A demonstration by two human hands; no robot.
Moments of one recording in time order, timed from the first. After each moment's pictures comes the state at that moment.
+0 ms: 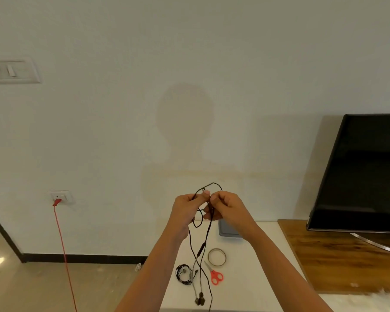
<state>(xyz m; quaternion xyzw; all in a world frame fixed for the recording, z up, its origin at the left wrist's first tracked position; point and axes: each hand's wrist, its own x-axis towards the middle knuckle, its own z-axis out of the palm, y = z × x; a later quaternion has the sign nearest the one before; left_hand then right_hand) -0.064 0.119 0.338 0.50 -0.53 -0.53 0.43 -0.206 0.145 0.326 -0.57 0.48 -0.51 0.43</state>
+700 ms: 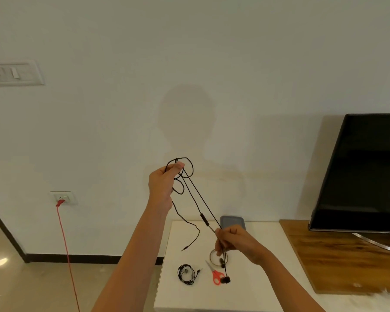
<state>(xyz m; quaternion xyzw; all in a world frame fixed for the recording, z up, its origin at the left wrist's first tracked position) -0.031 0.091 0.393 0.49 -0.41 -0.50 0.59 -0.230 0.163 0.257 -0.59 0.49 -0.36 0.53</state>
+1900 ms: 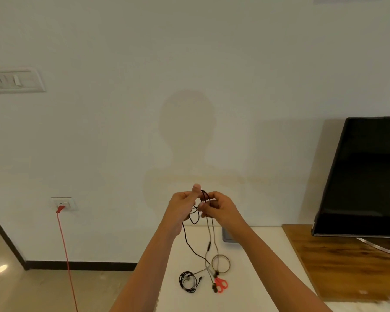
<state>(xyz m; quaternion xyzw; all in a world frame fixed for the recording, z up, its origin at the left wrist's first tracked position) -0.048 0.102 0.354 0.50 -0.58 -0.48 0.43 -0.188 0.124 0.322 -0.58 0.48 -0.51 0.42</state>
